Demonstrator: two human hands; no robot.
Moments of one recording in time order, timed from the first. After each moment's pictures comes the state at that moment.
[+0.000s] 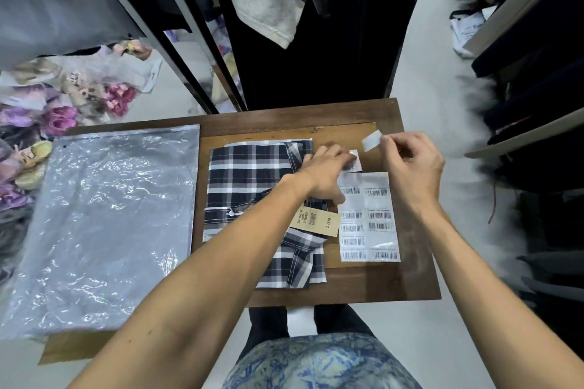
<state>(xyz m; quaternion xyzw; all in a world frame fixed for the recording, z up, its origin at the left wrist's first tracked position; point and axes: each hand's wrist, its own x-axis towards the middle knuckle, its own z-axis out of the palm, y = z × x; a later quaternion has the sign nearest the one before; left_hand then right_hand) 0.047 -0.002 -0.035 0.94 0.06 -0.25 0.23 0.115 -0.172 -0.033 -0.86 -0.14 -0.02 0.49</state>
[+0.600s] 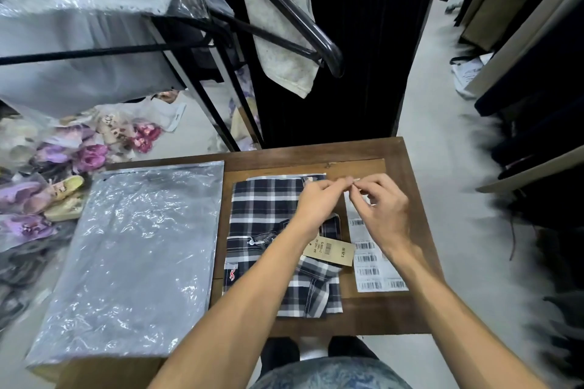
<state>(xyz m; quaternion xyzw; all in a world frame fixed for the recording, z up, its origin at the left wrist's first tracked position) 0.009 -0.006 0.011 0.64 0.39 -0.05 0.67 0.068 -0.134 -0.029 -0.82 -0.29 -0.07 0.48</state>
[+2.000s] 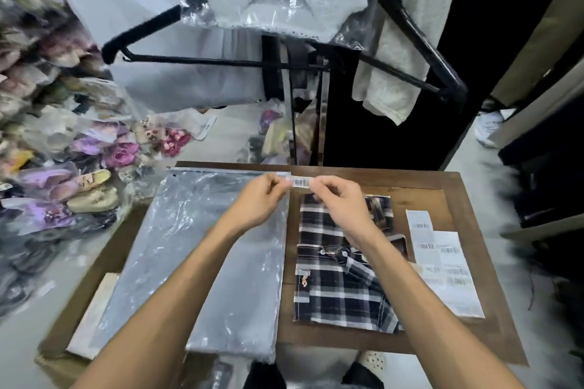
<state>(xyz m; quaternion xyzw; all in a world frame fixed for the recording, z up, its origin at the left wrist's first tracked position) -0.158 0.200 0.086 0.86 0.26 0.05 0.44 -0.046 0.047 0.057 -0.70 -0.24 0.28 0.61</state>
